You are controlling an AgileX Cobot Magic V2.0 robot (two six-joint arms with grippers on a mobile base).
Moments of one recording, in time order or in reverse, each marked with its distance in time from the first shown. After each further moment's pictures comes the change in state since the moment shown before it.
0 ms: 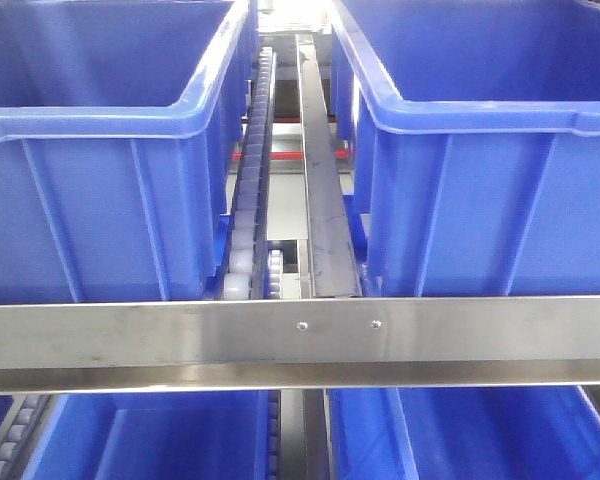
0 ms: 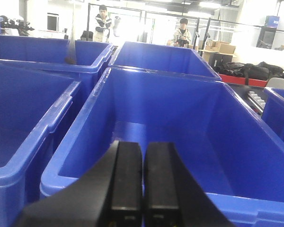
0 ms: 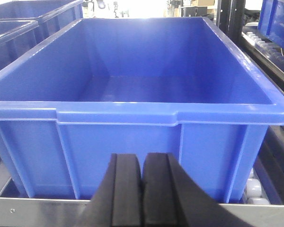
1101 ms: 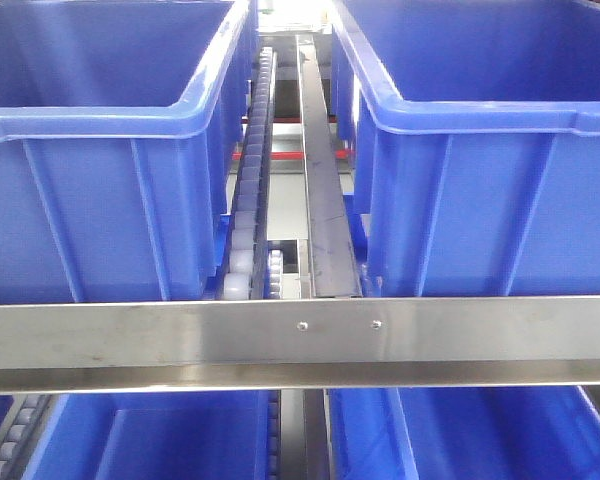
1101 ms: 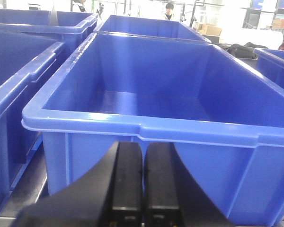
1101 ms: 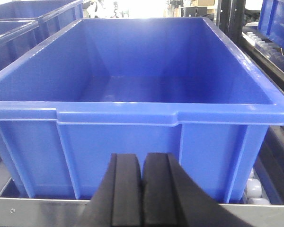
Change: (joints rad) left arm -0.070 -0.136 0.262 0.000 -0.092 0.035; right arm 0.000 0.000 0.000 0.000 -0.002 0.000
